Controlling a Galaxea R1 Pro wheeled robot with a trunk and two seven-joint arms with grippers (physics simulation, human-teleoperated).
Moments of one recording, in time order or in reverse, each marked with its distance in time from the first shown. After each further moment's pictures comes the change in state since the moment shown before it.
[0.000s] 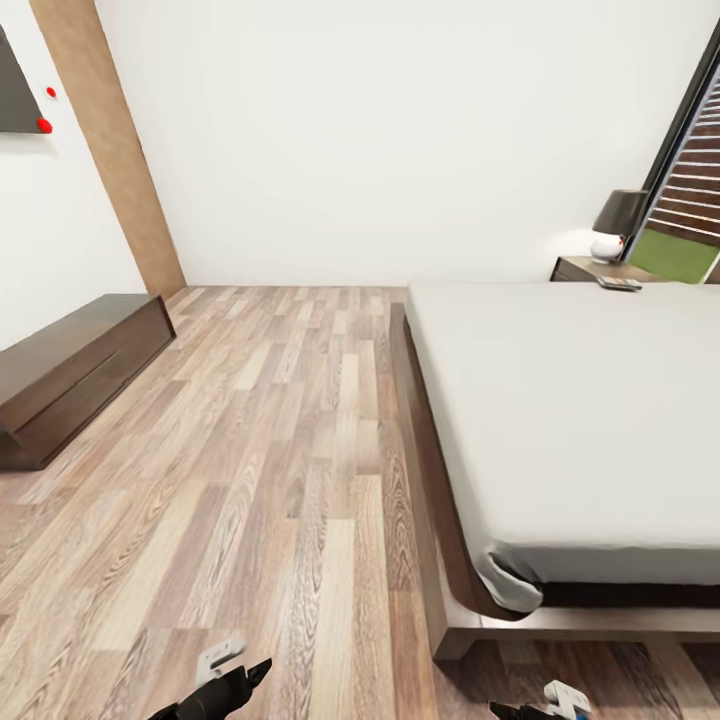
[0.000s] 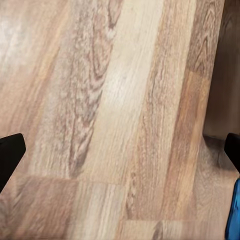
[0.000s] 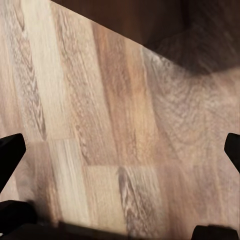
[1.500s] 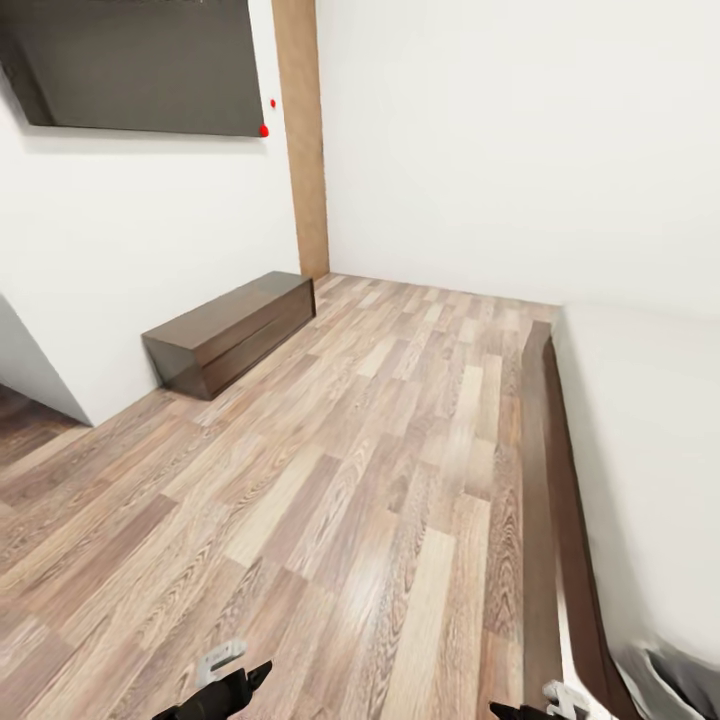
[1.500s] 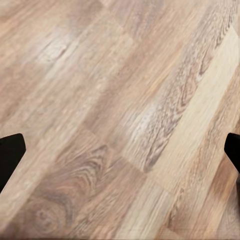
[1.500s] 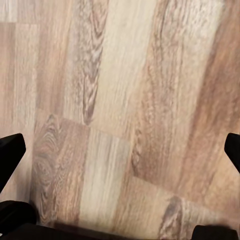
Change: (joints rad) left arm 0.005 -0.001 0.000 0.000 0.000 0.000 0.001; right arm 0.000 0.000 0.000 0.000 0.000 -0.001 -0.002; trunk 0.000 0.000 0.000
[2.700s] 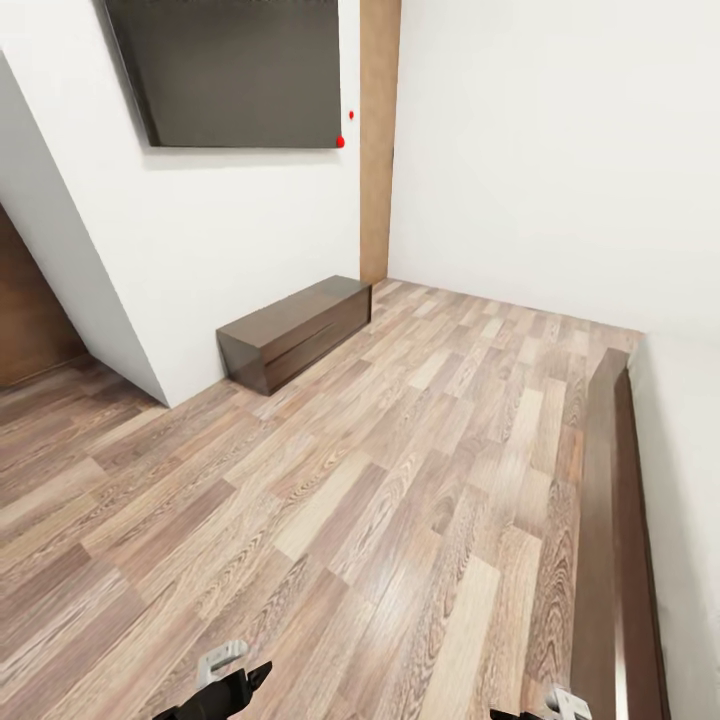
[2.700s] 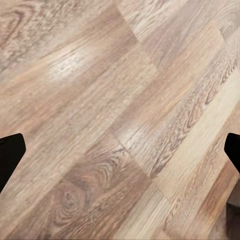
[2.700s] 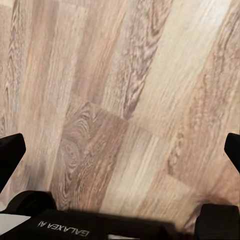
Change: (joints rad) left arm 0.000 0.000 0.000 0.000 0.000 0.000 0.000; right arm 0.000 0.001 0.001 0.023 -0.001 0.001 -0.001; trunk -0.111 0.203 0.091
